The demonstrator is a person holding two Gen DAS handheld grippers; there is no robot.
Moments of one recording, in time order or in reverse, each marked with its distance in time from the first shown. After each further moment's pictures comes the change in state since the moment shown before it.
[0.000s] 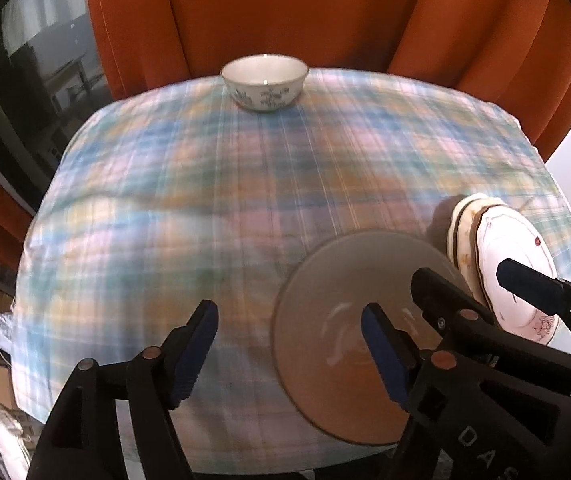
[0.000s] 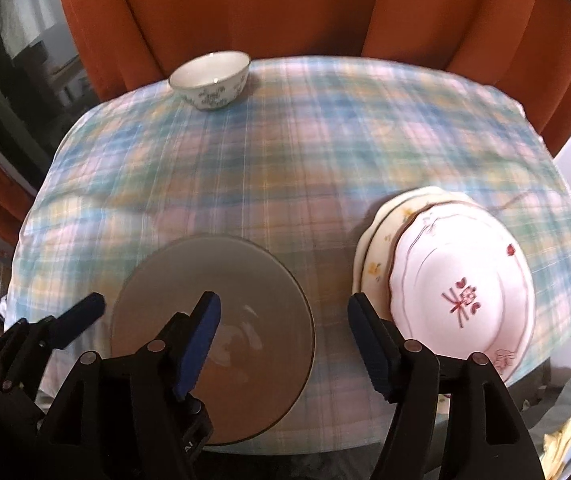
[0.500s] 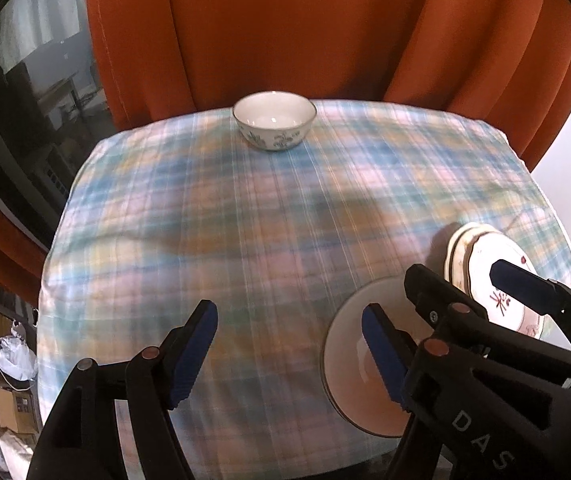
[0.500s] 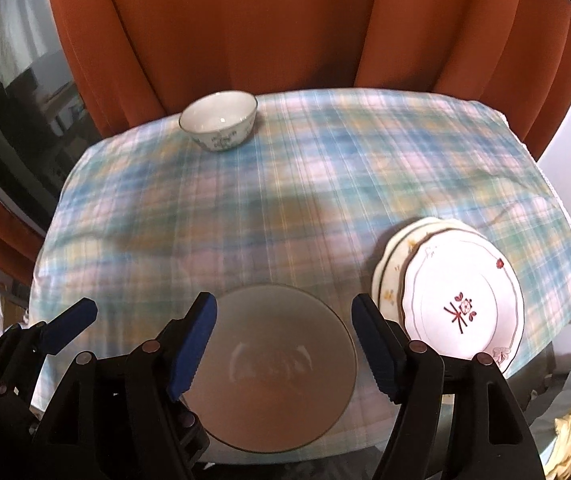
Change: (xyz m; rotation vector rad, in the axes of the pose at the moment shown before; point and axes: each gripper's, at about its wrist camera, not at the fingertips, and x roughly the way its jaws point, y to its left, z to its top) left arm -0.032 0.033 0.032 0.033 -0.052 -0.029; right arm -0.030 0.033 0.026 0.066 -0.059 -0.012
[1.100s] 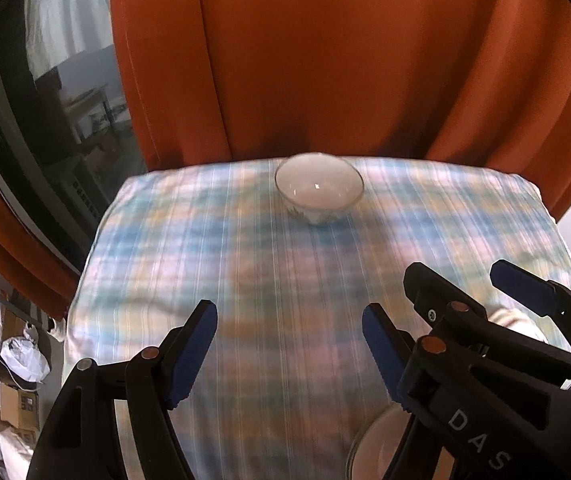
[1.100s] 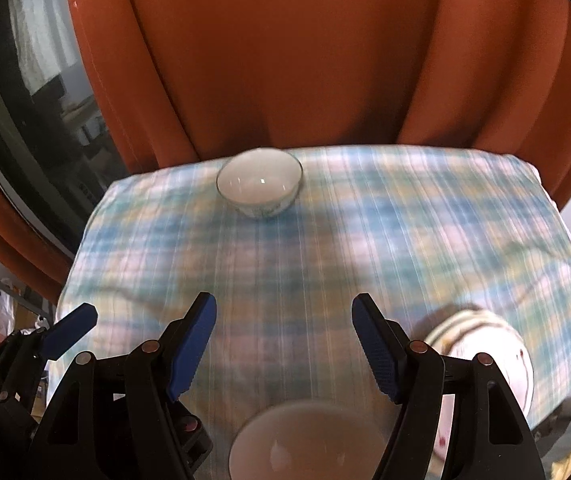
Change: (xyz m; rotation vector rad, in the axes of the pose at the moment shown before) left arm 0.011 0.024 0.083 -0.077 -0.087 0.097; right arm 0.013 0.029 0.087 -0.077 -0.090 0.085
